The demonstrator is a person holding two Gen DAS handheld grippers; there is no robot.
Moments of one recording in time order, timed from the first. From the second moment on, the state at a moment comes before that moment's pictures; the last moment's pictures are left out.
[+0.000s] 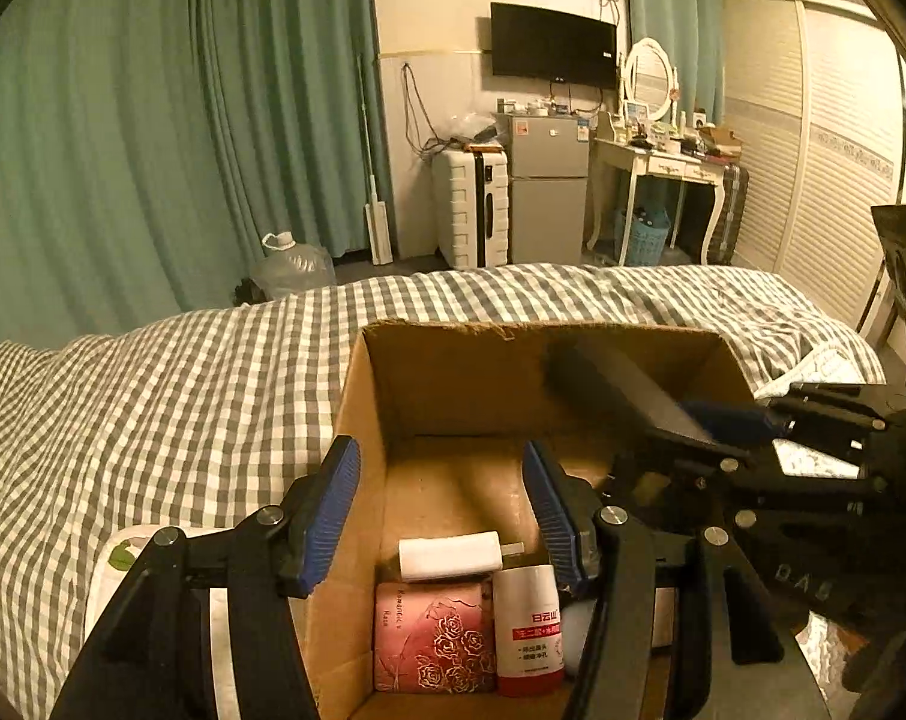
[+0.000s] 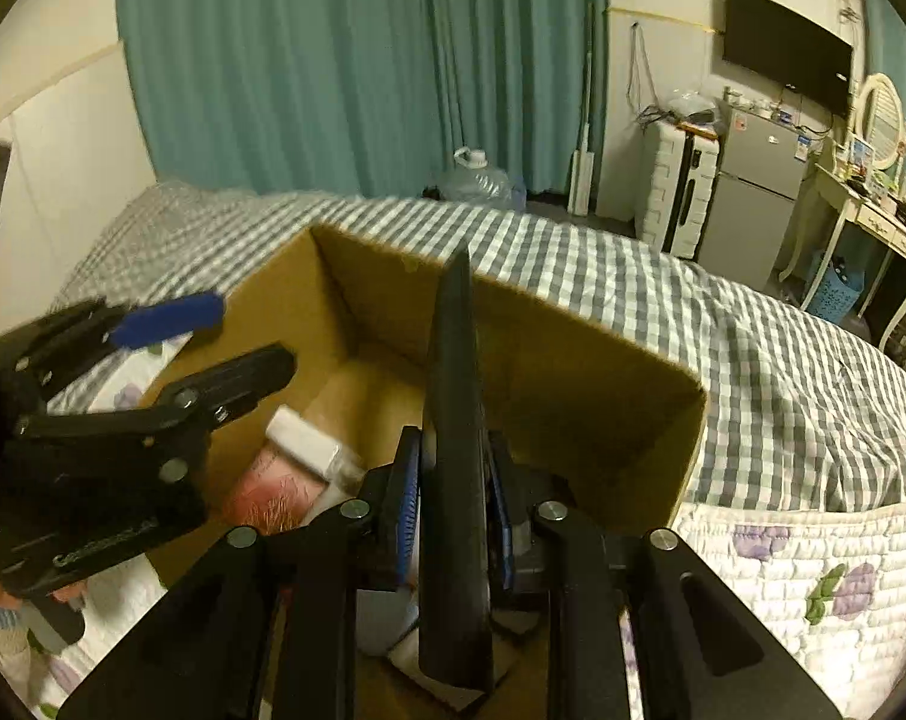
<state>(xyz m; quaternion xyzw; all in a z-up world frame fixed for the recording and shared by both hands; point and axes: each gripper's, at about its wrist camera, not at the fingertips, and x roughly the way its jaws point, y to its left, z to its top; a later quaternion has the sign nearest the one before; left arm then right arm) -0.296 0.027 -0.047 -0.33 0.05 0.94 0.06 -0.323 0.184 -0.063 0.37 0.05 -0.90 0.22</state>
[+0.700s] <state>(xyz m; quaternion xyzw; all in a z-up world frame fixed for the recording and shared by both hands) -0.169 0.034 0.046 -0.19 0.05 0.98 0.02 -0.178 0.236 0.036 0.21 0.01 -0.97 0.12</state>
